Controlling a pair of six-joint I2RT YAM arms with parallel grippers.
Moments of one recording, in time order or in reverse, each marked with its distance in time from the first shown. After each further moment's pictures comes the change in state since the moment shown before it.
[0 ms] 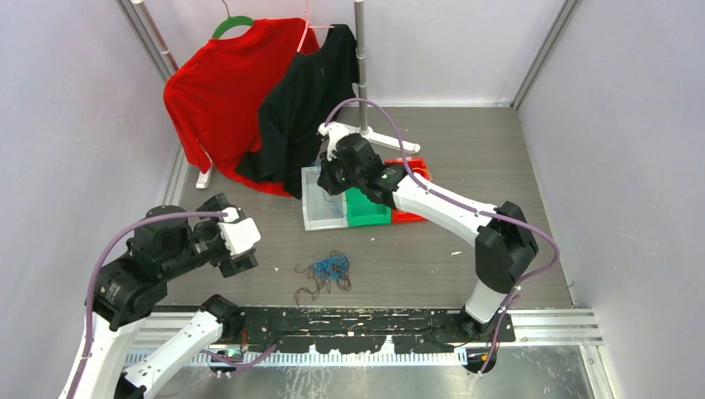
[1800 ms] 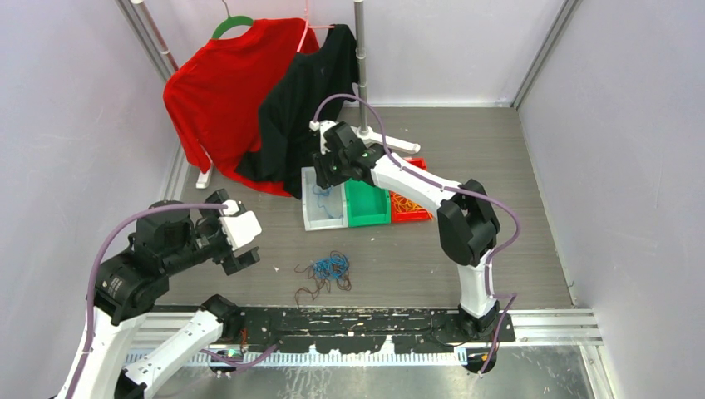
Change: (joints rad) left arm 0.000 0.031 0.022 0.008 0.016 -0.047; right arm -0.065 0.303 0.296 -0.224 -0.016 -0.057
